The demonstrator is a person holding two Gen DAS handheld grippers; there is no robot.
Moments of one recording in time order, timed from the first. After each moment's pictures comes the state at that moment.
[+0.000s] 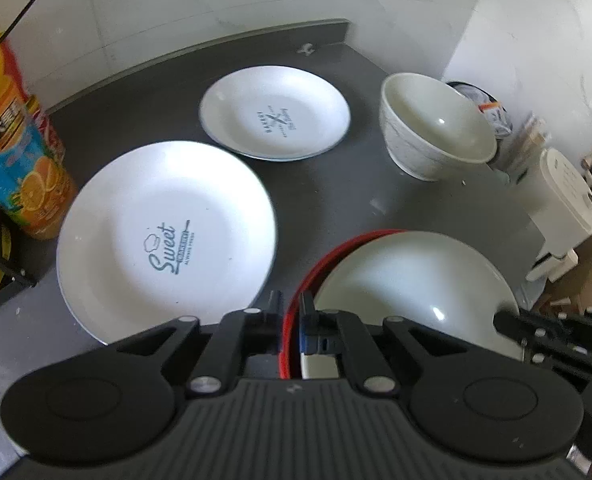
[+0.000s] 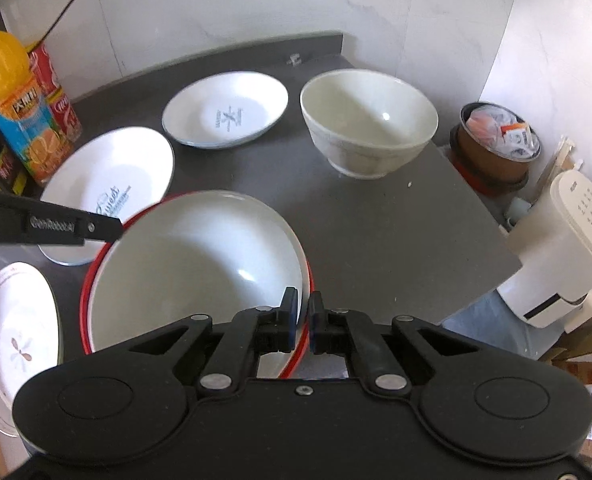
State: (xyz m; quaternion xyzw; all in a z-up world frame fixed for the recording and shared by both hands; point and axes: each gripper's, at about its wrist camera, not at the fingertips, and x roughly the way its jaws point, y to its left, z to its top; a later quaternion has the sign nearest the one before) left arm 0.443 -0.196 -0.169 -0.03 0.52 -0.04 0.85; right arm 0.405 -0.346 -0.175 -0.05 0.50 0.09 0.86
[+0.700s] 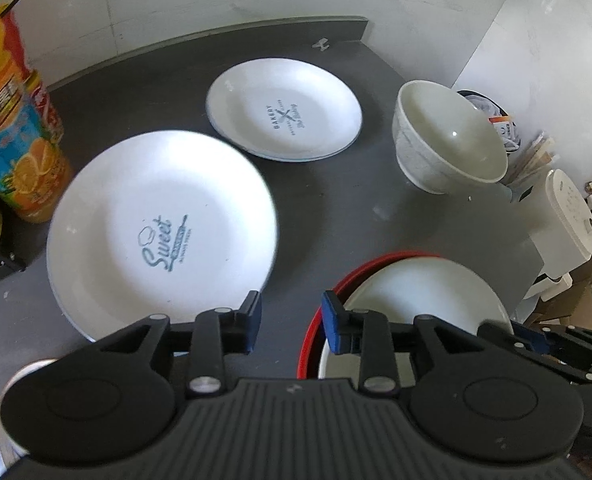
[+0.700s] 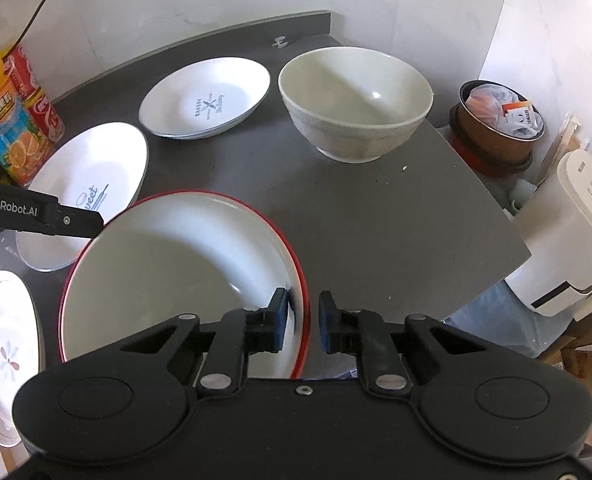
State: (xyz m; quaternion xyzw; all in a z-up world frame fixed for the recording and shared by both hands) left arm 0.463 -0.193 -0.171 -0.07 0.54 -0.03 0.84; right arm 0.426 -0.362 -0.195 -0.02 0.52 0.09 0.85
